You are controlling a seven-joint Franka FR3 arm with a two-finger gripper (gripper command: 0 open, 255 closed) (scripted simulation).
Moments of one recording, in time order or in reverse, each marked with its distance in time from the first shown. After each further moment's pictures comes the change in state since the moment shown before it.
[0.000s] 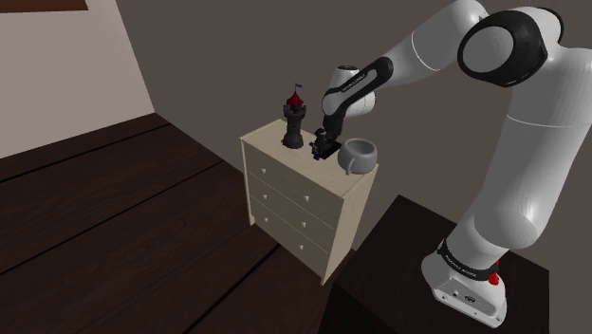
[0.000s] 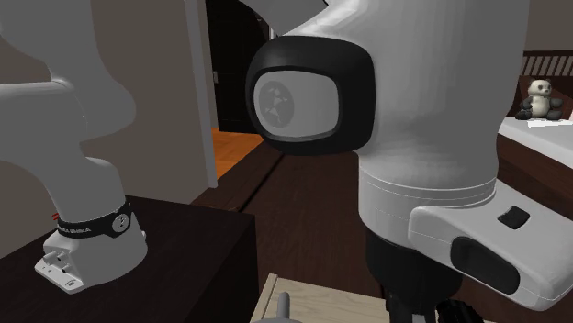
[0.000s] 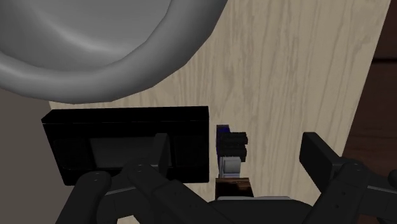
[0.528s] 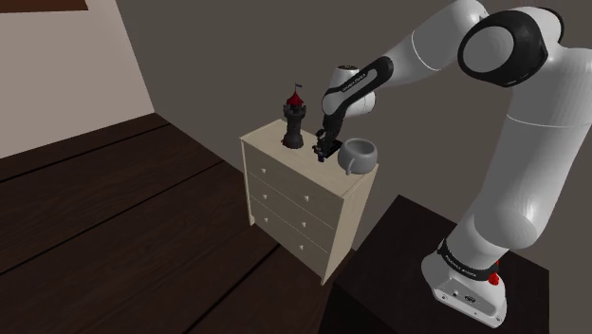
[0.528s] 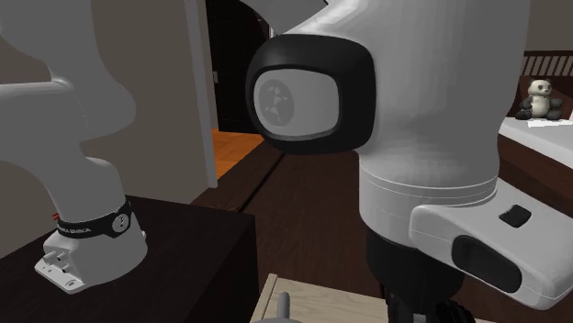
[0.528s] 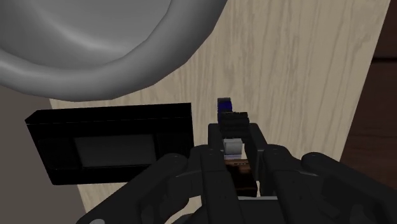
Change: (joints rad) arm 0.000 -0.001 0.000 0.001 0.000 0.000 0.000
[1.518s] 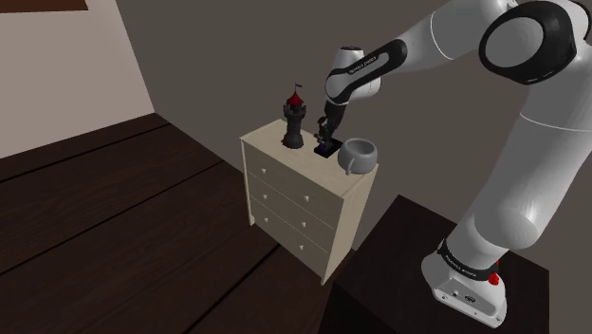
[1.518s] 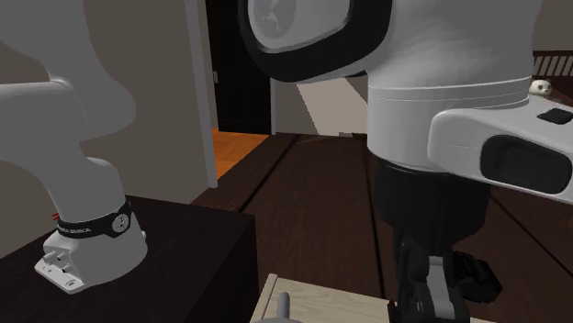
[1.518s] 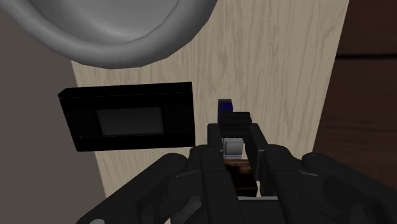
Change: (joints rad) arm 0.007 -0.094 -0.011 0.039 -0.037 -0.133 0.029
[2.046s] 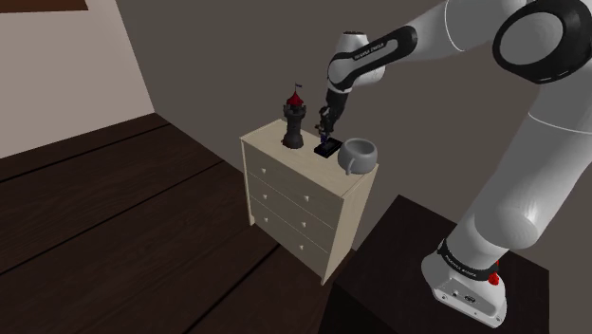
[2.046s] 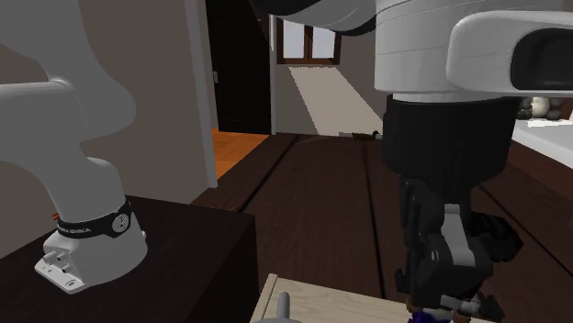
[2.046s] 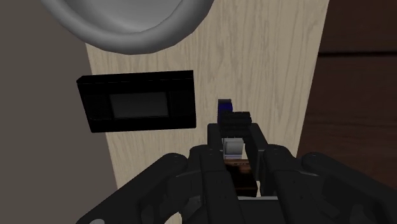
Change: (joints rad) arm 0.001 -0.056 -0.004 0.046 -0.020 -0.101 0.015
